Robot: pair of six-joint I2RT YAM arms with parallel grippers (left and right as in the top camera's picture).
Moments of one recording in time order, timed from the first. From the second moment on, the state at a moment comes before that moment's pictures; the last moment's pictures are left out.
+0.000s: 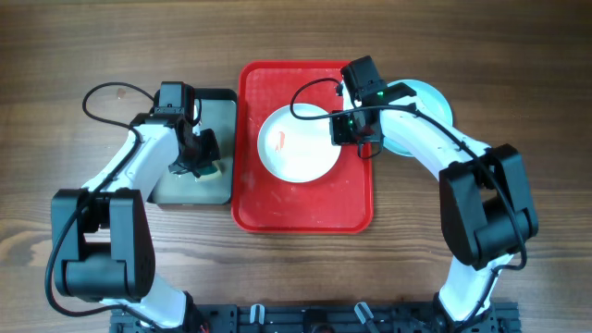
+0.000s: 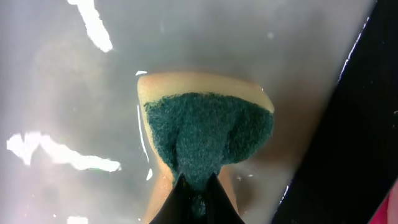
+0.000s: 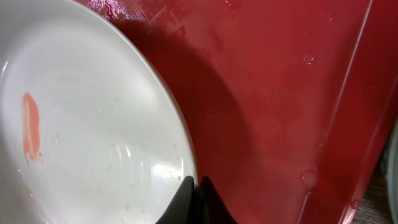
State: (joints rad) left arm -0.04 1.77 1.05 -0.67 0.05 -0.30; right arm 0.39 1.98 1.35 -0.66 -0.17 0.31
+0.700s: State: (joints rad) left arm -0.04 1.37 1.05 -0.64 0.05 -0.18; right arm 0.39 1.98 1.35 -0.65 -0.17 0.31
